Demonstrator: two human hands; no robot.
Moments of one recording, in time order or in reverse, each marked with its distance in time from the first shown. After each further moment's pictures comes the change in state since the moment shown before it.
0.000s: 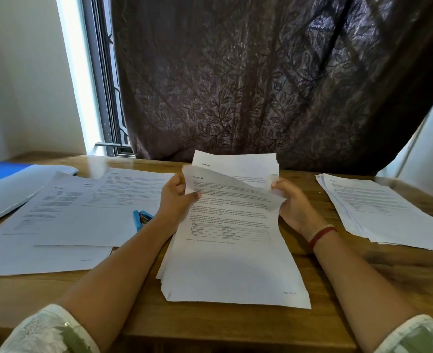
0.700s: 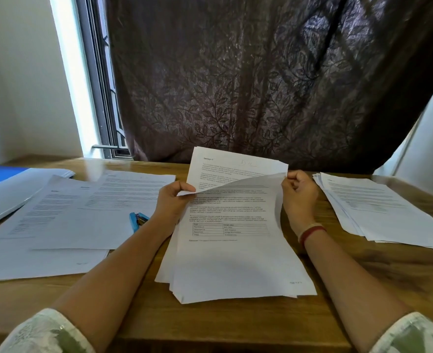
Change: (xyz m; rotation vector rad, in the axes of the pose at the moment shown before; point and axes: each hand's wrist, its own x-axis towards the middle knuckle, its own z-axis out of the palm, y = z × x) left_hand 0.004 -0.004 -0.002 -0.082 -0.047 -0.102; right_hand 0.004 0.012 -0.005 -0.522 0.699 -0.278
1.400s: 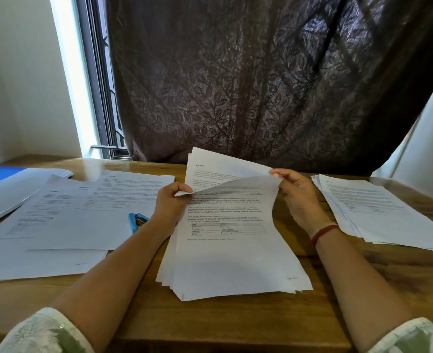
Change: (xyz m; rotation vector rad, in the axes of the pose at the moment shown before) left_hand 0.005 -0.004 -0.001 0.031 0.036 -0.015; right_hand 0.005 -0.019 -0.015 0.385 -0.414 0.102
